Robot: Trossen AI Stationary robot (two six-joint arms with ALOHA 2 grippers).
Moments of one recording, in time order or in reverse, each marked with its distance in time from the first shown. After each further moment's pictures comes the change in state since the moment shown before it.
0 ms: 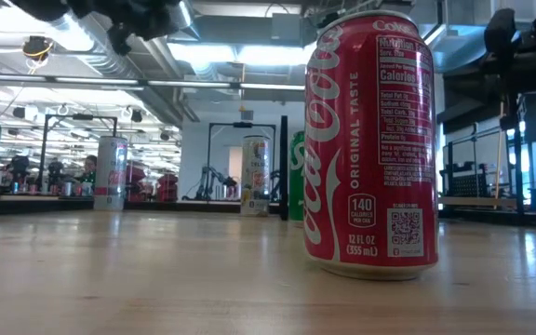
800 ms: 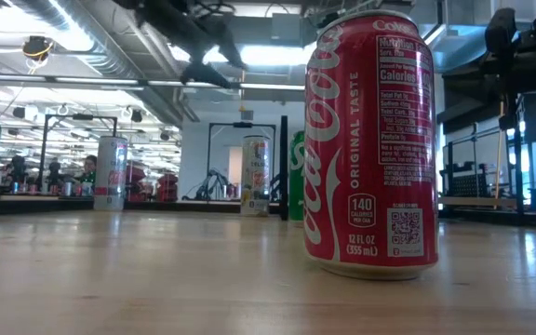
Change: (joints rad) left arm 0.302 0.492 0.660 -0.967 0.901 -0.113; right arm 0.000 0.000 0.000 -0.005 -0.015 -0.006
